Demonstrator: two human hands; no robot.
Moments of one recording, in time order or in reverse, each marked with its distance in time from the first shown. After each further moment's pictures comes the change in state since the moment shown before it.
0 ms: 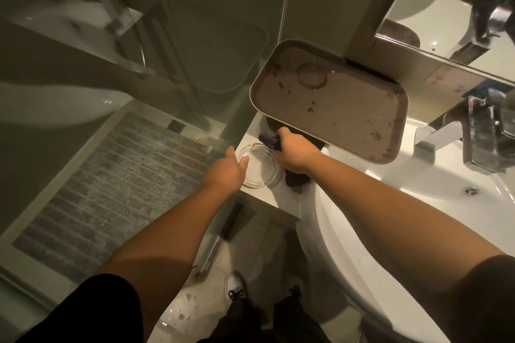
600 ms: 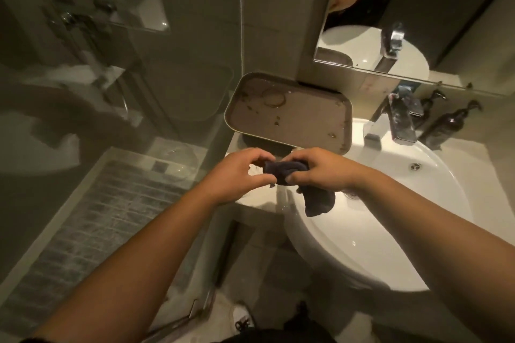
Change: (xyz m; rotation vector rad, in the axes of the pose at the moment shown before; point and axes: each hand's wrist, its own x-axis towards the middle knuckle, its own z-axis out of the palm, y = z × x) left_hand -0.107 0.053 -0.083 -0.234 -0.103 0.755; right_hand -0.165 0.016 -0.061 0.346 -0.044 -0.192
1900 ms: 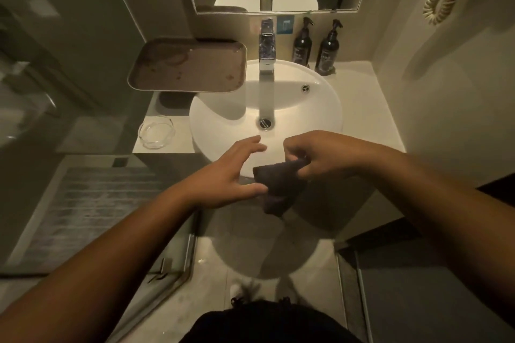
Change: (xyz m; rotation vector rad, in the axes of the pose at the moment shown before) left_hand -0.109 0.163 0.178 0.156 -0.385 0.163; right_hand -0.294 0.092 0.015 -0.327 0.100 0.072
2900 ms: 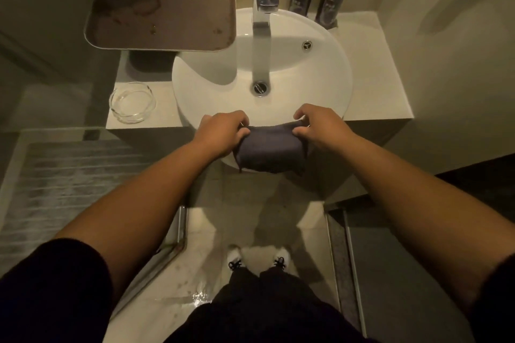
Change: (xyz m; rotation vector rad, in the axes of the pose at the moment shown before) left_hand 0.097 -0.100 0.021 0.334 0.124 -0.244; right_hand 0.091 0.072 0.076 0.180 0.280 0.477
